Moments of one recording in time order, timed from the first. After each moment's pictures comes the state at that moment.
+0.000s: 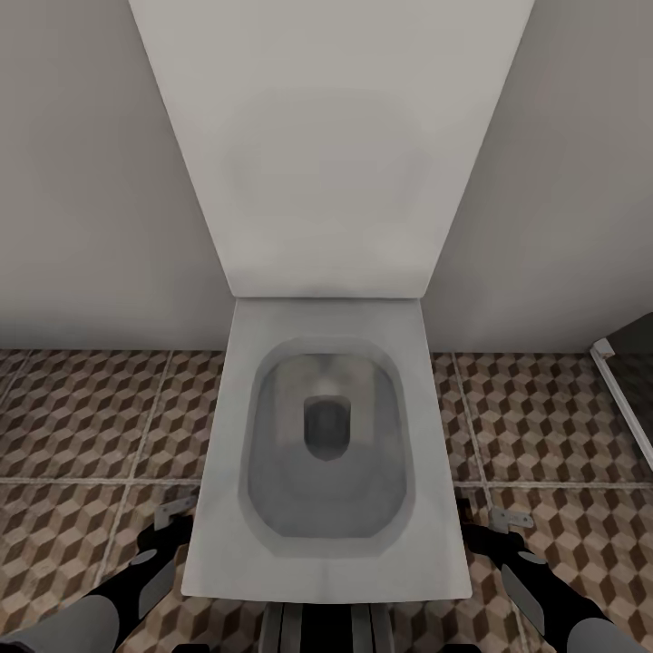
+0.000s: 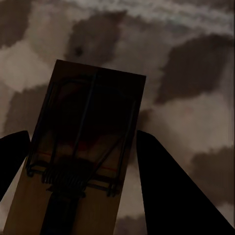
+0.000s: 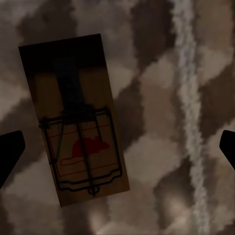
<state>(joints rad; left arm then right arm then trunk) -0.65 0.15 -0.47 -0.21 0.69 -0.22 0.20 -0.56 -0.23 0.26 -0.41 -0.45 0.00 -0.04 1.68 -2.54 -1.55</state>
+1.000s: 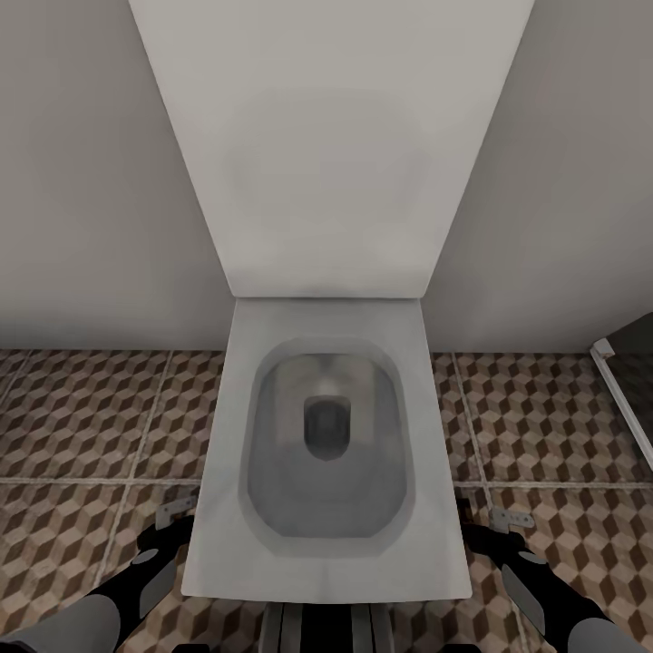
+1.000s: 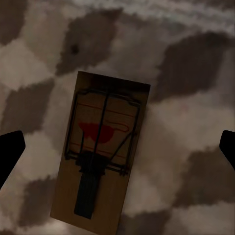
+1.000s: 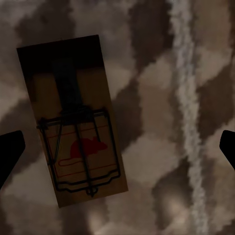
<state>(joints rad) -0.65 0.15 -0.47 -0.21 0.69 -0.22 0.20 -0.56 -0.23 0.26 -0.41 -0.45 0.00 -0.04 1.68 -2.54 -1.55</state>
